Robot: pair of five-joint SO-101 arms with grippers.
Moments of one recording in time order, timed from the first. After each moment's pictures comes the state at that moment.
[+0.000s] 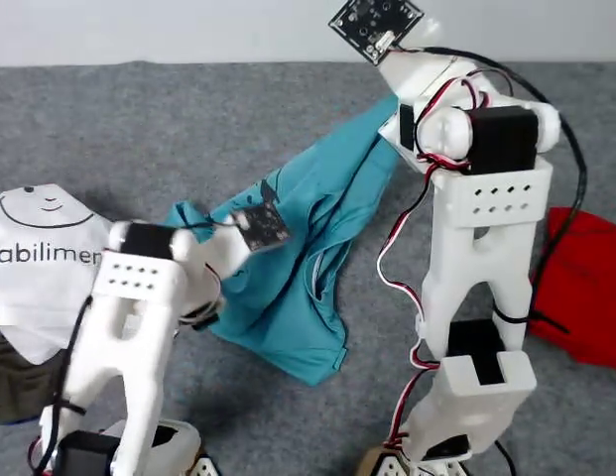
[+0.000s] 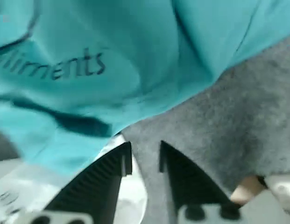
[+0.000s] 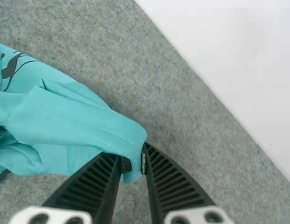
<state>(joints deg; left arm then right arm) 5.2 -21.1 35.8 86.6 -41.7 -9.7 12.0 -59.7 100.7 40.3</state>
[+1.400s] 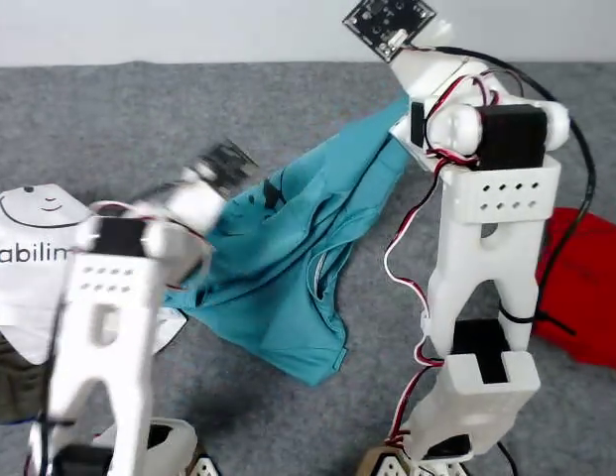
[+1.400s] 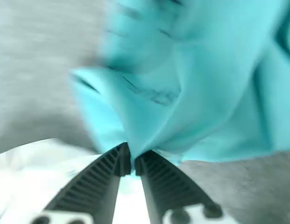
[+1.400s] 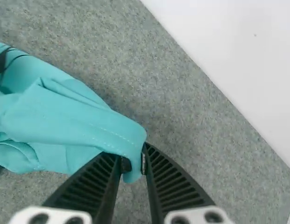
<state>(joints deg) -1.8 -26.2 24.1 80.3 -28.4 -6.9 12.0 -59.3 100.7 40.3</state>
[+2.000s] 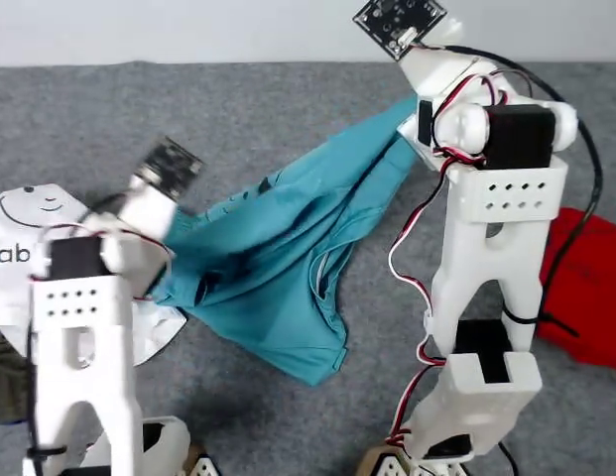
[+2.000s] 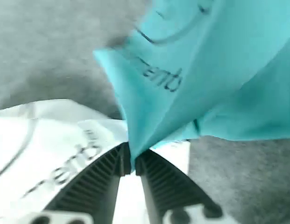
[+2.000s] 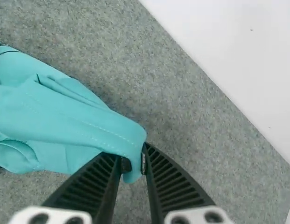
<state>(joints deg) -8.1 -30.5 32.9 80.3 -30.1 -6.1 12.0 -59.3 100.7 40.3</state>
